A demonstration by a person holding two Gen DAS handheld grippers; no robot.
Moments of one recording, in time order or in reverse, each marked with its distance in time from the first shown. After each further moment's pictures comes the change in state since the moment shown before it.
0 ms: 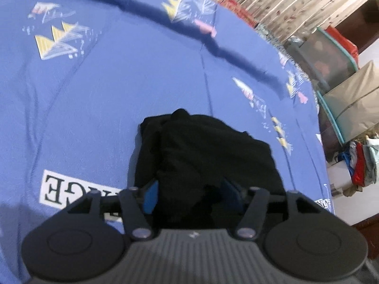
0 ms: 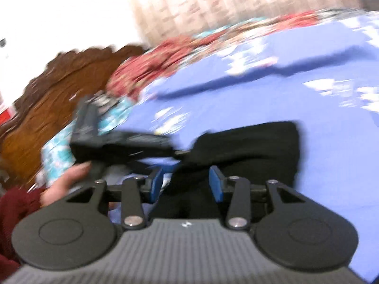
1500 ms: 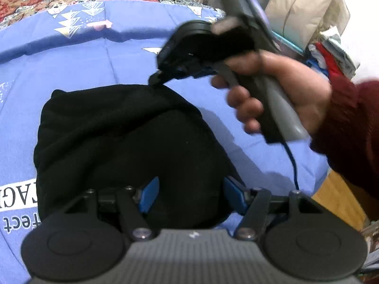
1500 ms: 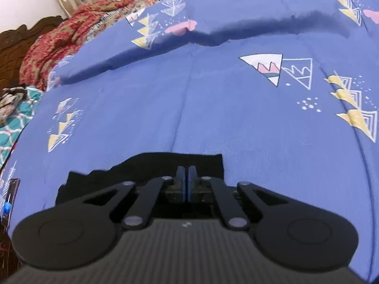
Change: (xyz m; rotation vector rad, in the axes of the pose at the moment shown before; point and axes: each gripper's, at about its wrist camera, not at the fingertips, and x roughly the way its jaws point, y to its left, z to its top) left arm 0.027 -0.117 -0.091 0.517 0.052 -0.009; right arm 0.141 -0.081 0.079 0.082 0.263 -0.311
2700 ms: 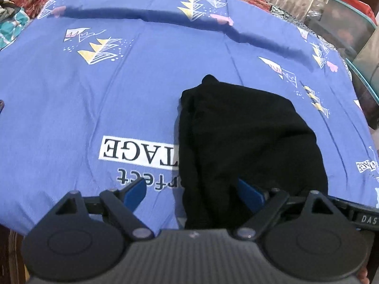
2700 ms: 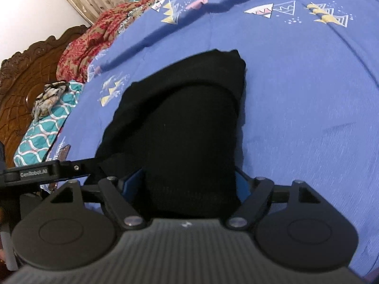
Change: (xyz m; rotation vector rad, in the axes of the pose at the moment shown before) left arm -0.065 0.095 -0.019 -0.381 0.022 0.306; right arm -0.084 0.007 -0.143 0.139 -0.005 0.190
